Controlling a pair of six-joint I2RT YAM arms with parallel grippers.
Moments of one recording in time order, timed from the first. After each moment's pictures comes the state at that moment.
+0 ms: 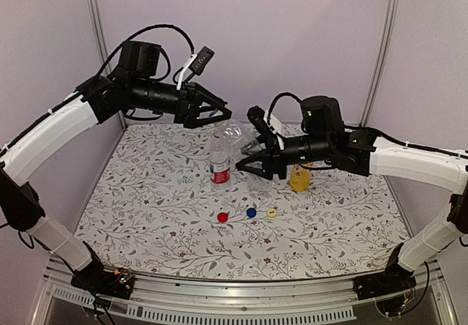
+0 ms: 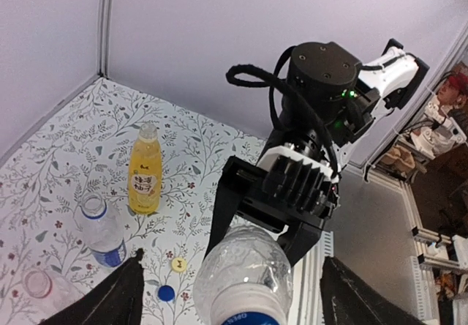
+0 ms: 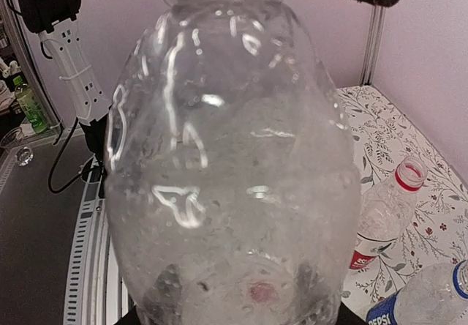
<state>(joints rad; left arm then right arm) -0.70 1.51 1.65 -0.55 0.72 -0.04 0.89 1.47 1.18 -0.06 -0.50 -0.11</state>
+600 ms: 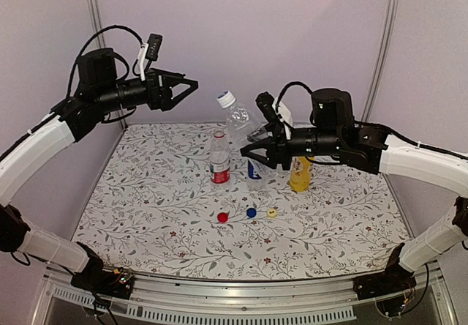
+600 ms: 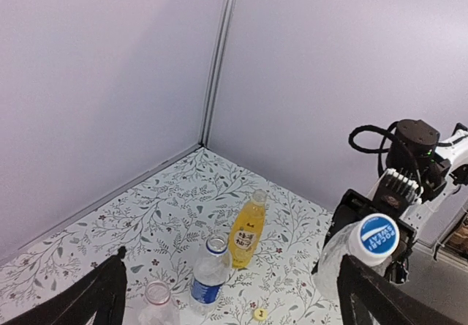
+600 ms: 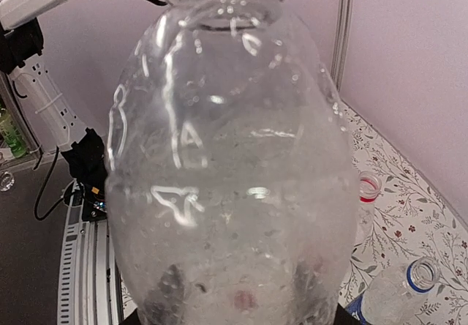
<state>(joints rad) -0.51 1.31 1.36 -0.14 0.55 -0.16 0.89 1.42 1.19 -0.05 -0.41 -0.06</state>
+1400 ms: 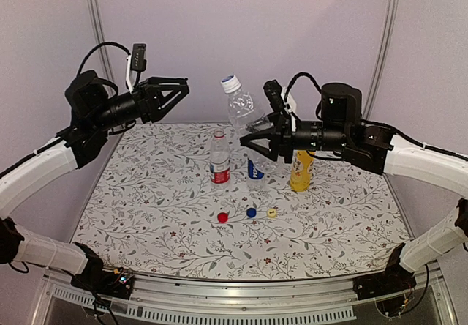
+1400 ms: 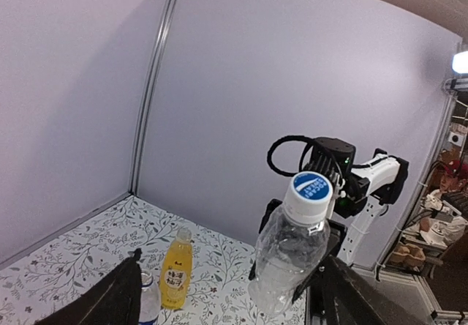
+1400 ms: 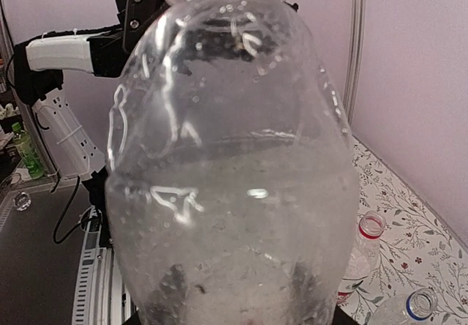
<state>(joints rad) -0.50 1.18 1.06 0.37 0.70 -0.44 0.89 1.38 1.19 0.04 -0.44 -0.02</state>
